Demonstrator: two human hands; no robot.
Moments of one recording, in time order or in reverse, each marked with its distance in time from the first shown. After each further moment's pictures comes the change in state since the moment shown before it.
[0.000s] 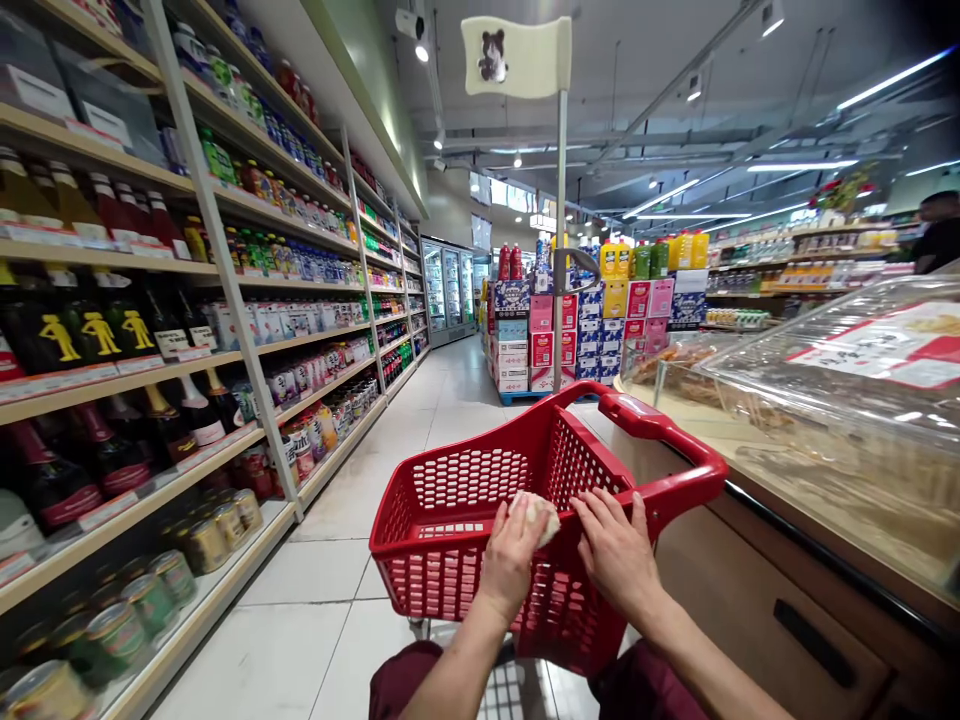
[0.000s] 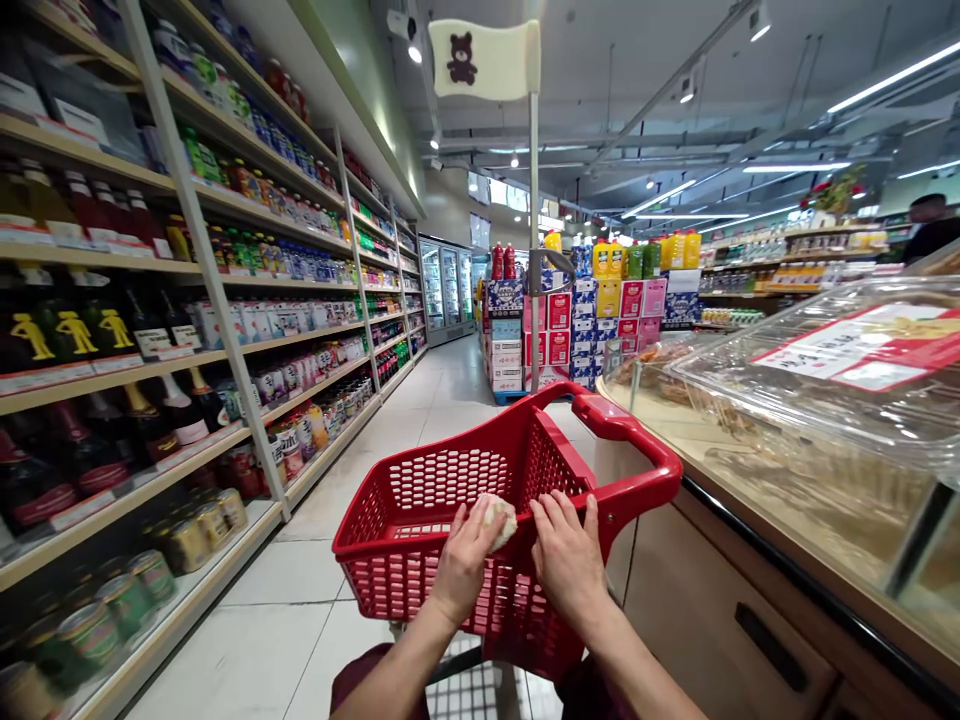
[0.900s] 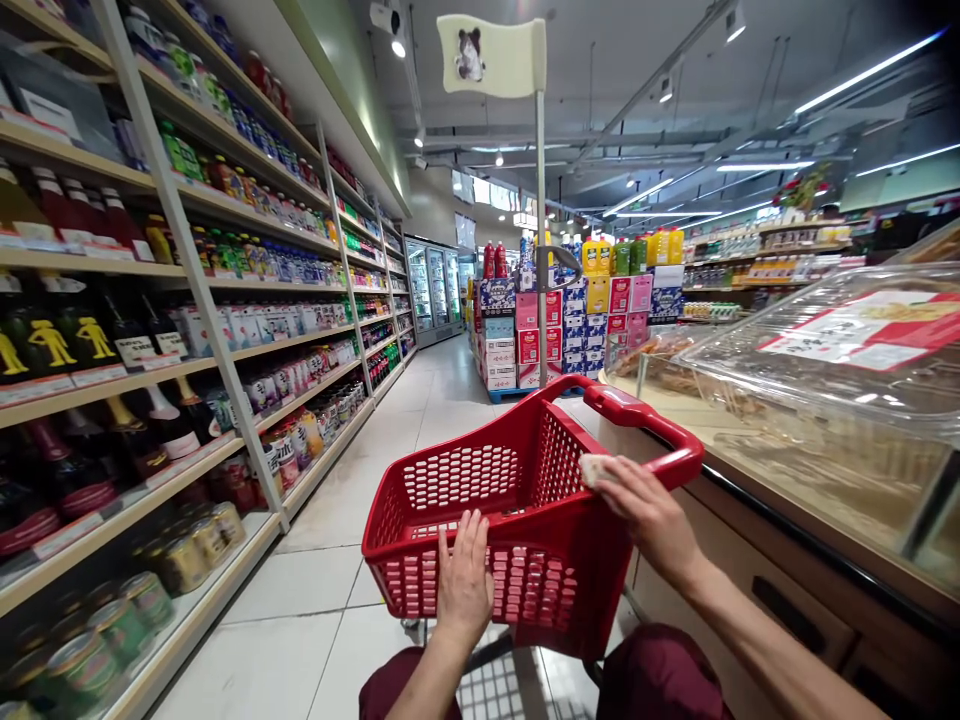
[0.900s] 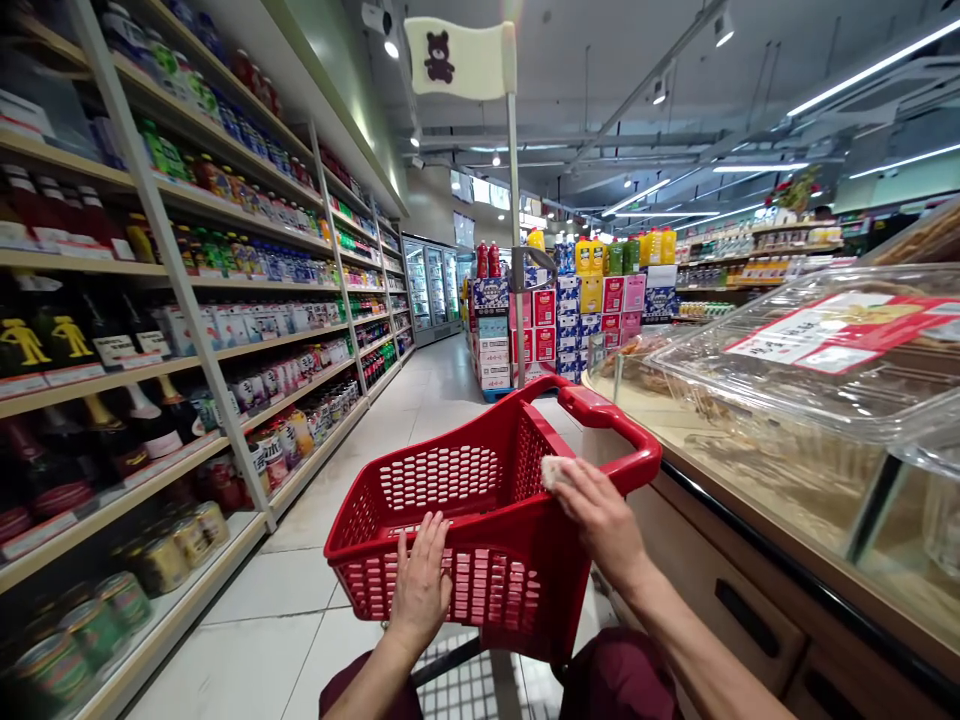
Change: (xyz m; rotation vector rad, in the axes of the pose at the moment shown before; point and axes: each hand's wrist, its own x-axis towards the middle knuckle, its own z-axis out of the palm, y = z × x) left_hand -0.032 0.000 -0.008 0.066 -0.145 -0.244; right_hand 0.007 0.063 -0.004 0.087 0.149 -0.155
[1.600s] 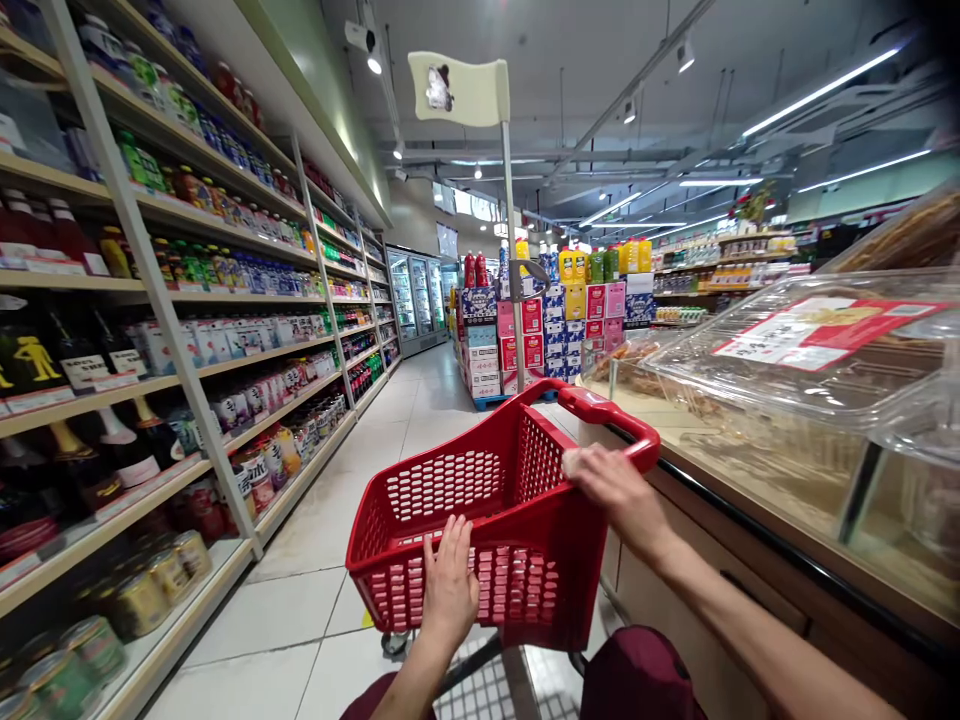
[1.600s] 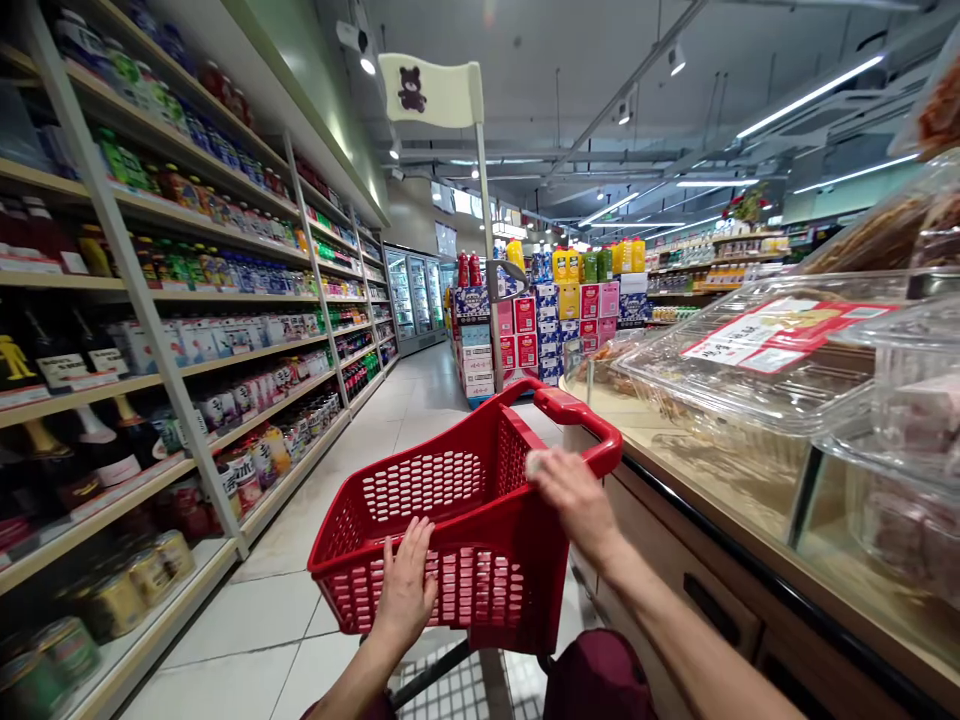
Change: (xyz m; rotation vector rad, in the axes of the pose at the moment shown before) left_hand 0.019 0.004 0.007 -0.079 -0.095 -0.030; right_hand 0.013 0.045 -0.008 -0.195 -0.001 -0.060
